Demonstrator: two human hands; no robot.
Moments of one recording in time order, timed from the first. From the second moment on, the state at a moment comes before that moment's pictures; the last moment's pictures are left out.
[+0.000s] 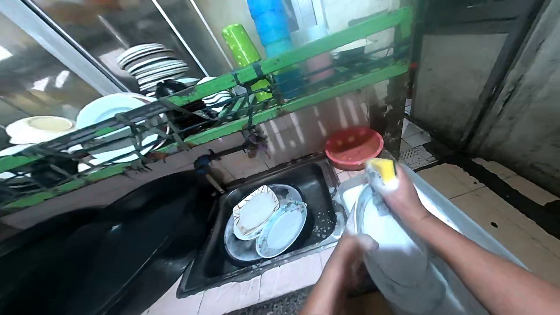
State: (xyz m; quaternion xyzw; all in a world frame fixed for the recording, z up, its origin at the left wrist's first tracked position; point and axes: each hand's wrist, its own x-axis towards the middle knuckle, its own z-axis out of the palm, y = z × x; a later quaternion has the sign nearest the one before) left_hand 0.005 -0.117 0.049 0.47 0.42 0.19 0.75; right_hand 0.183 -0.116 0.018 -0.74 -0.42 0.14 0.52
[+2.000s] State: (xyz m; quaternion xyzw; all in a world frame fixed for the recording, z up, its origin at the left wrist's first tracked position) left_hand 0.064 -0.105 0.029 0.52 0.43 0.23 0.70; right_hand 0.189 -0.156 0.015 -0.72 -0.46 0.14 0.49
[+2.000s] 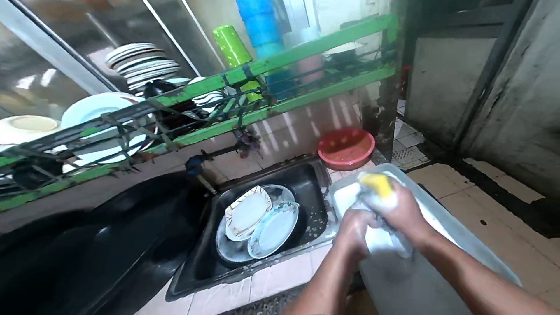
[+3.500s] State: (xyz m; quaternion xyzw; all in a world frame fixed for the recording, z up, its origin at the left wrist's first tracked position) left_hand 0.067 -0.132 0.062 0.41 0.40 0.48 0.66; right_hand 0.230 -0.163 -0.003 -0.73 -0.34 0.20 0.56
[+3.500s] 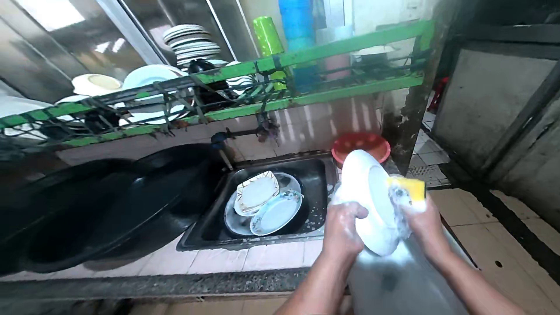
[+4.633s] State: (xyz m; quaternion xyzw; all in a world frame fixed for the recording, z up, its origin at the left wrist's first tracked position) left_hand -0.108 0.034 -0.056 0.84 0.43 0.01 0.32; right_hand 0.167 -0.117 0.011 -0.73 -0.57 0.24 0.28
